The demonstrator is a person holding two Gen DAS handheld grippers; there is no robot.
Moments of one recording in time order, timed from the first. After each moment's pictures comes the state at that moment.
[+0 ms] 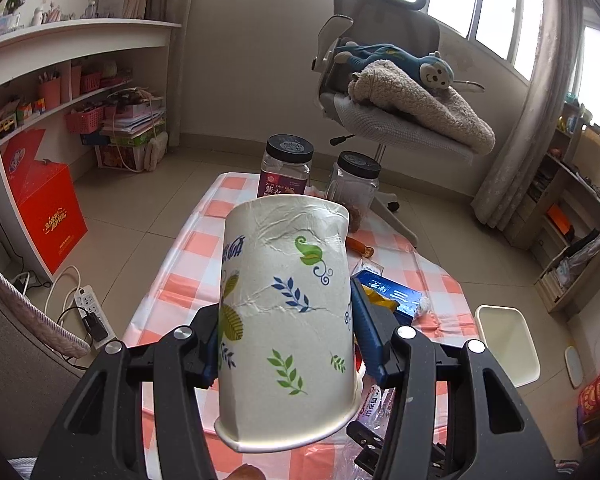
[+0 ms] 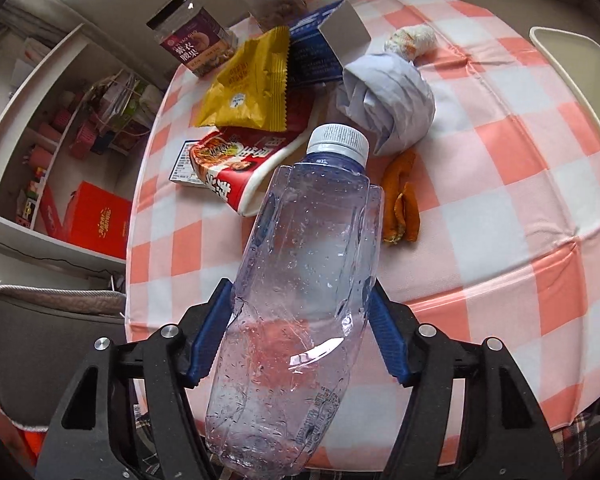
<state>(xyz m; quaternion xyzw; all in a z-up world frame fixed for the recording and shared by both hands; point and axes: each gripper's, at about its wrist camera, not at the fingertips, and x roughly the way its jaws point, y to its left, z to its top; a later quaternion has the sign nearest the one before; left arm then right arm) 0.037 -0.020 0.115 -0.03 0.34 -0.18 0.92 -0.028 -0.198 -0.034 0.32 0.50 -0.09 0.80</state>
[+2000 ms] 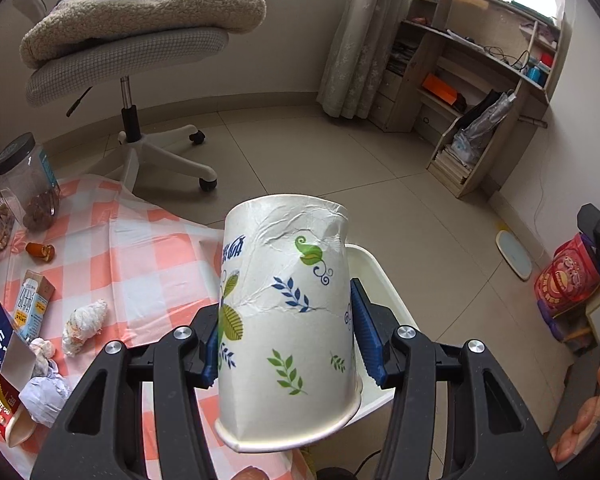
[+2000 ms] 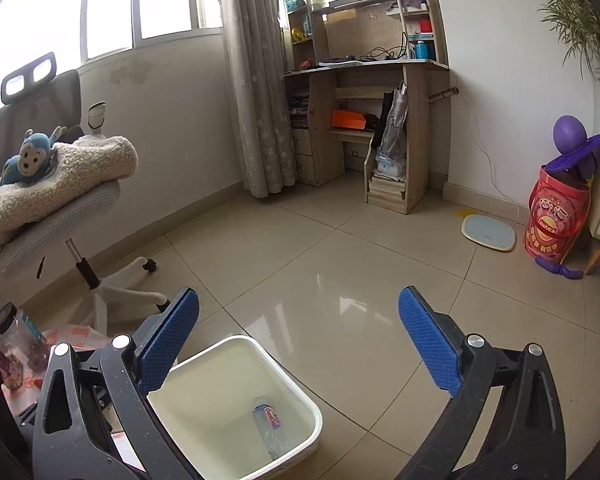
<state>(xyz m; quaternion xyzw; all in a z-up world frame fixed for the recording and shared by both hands) -0.036 -0.474 0.055 0.11 0.41 -0.42 0.81 -0.223 -0.572 0.116 0.20 0.19 -0.51 0.81</state>
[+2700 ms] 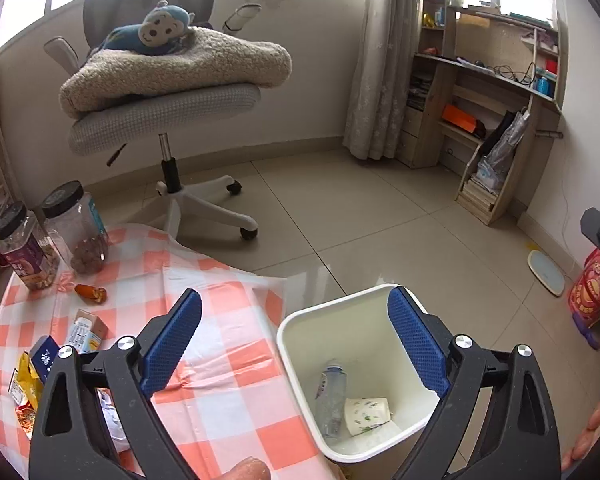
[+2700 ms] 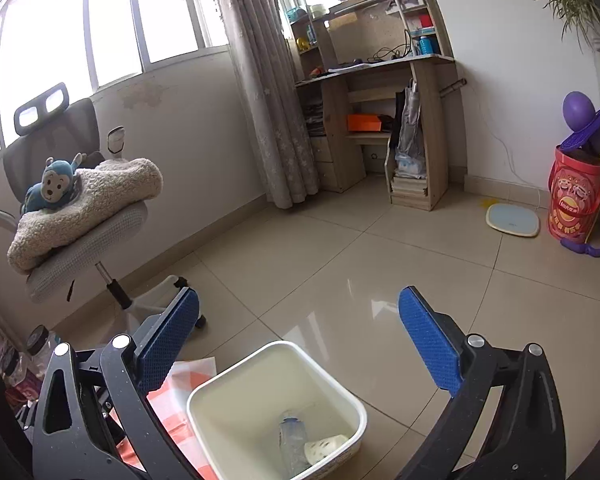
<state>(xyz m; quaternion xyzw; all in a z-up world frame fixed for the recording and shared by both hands) -0.037 -0.428 0.086 0.12 0.30 -0.37 0.87 -0.212 -0.555 0.113 0.24 0.15 -0.47 0.84</state>
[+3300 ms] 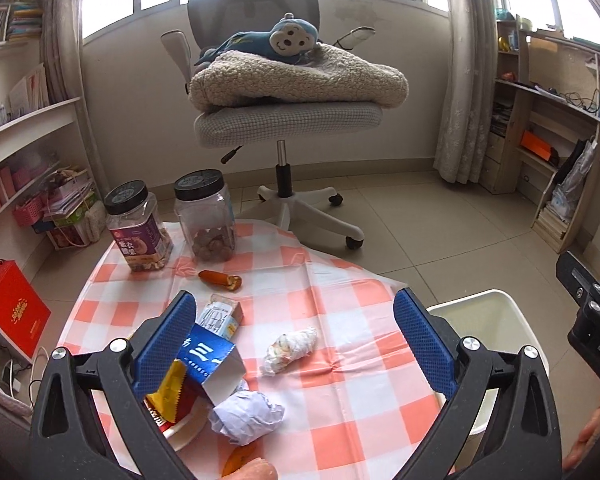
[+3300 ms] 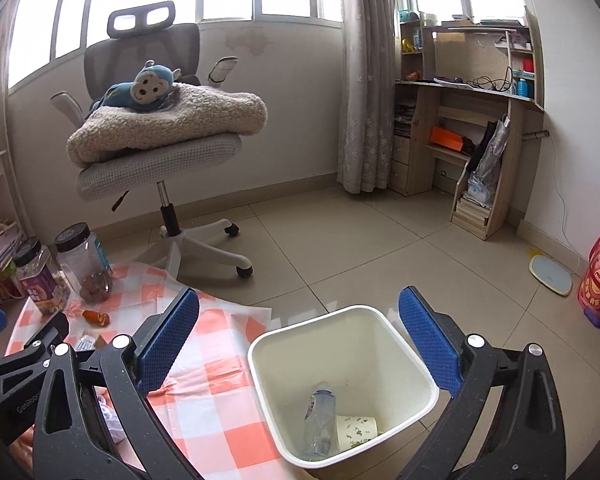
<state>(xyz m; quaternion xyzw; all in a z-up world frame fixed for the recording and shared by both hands) 0.006 -0.299 0.093 0.11 0.28 -0.23 0.92 -0.111 -0.449 0.098 0.12 0.22 -0.38 0.89</state>
